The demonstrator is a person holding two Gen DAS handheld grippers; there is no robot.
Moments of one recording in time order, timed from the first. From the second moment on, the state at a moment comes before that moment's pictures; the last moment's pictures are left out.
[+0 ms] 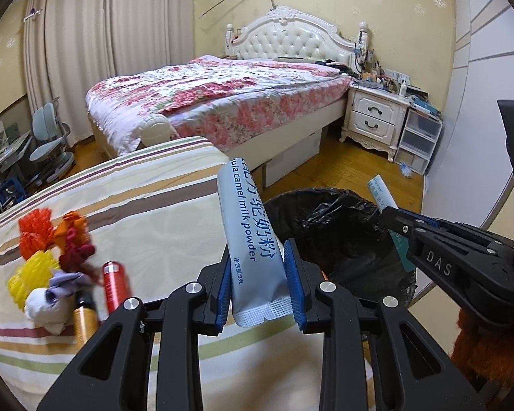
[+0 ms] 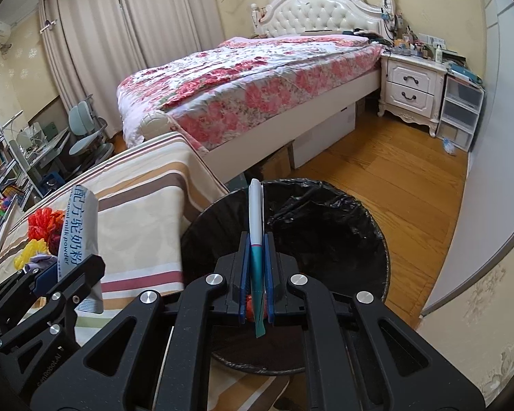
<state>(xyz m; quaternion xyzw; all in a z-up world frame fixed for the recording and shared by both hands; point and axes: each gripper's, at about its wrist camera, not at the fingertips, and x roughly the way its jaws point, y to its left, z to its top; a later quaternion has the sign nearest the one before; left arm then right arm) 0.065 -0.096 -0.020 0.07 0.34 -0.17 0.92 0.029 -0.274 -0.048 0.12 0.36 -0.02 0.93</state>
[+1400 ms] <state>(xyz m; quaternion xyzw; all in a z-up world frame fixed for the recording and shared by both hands) 0.077 -0.092 -0.029 0.06 0.36 -0.14 0.92 0.027 -0.288 -0.059 0.12 0.36 -0.06 0.92</state>
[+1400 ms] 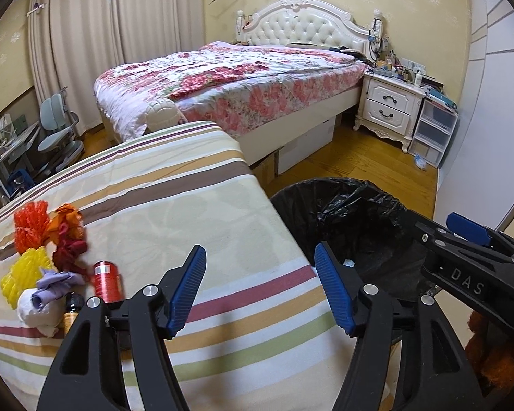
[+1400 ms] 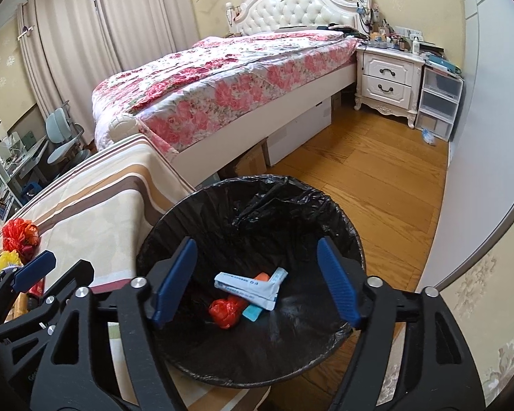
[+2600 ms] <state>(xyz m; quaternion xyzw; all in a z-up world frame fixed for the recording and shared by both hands) 0.034 0.068 -0.038 -0.01 0.39 -0.02 0.92 0.008 -0.140 -0.056 0.05 0.38 0.06 0.92</state>
